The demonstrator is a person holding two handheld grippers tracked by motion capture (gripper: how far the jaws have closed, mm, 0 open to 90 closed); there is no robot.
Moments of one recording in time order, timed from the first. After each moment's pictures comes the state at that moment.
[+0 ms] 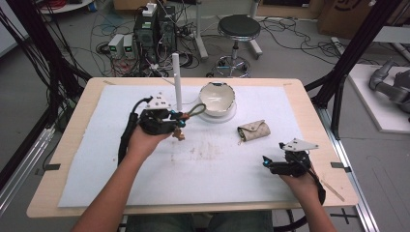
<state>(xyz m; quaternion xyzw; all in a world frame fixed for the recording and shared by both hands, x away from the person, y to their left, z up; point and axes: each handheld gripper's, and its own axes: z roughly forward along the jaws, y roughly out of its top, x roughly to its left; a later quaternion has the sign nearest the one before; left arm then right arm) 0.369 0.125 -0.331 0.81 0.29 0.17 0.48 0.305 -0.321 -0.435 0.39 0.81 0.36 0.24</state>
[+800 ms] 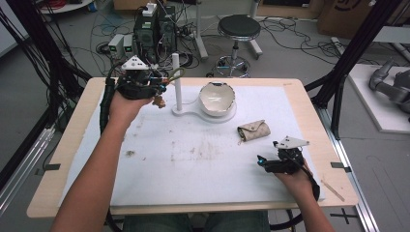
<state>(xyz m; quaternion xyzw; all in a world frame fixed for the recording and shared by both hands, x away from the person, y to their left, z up) 0.417 0.167 -0.275 0.79 0.33 0.23 0.47 0.315 -0.310 -0.439 0.38 0.83 0.35 0.23</state>
